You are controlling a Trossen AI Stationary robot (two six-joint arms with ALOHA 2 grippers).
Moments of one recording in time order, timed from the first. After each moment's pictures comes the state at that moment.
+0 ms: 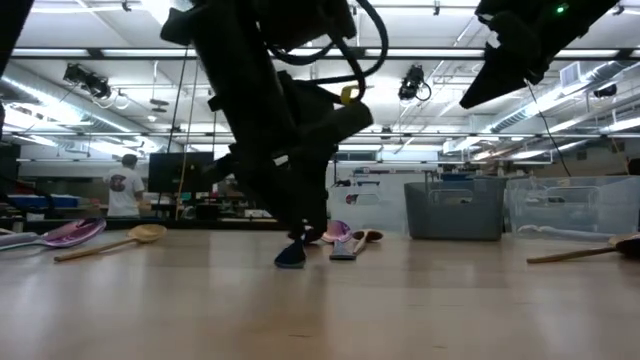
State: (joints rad) left arm -0.27 2.01 1.29 -0.46 -0.40 -1.06; right arm 0.29 1.02 0.74 -0.62 0.80 0.55
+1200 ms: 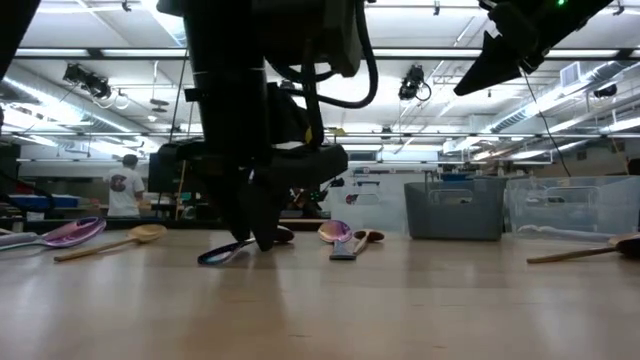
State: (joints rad) left arm -0.32 2.14 1.47 -0.91 -0.43 -1.31; right arm 0.32 1.01 0.74 -0.55 0.87 0.44
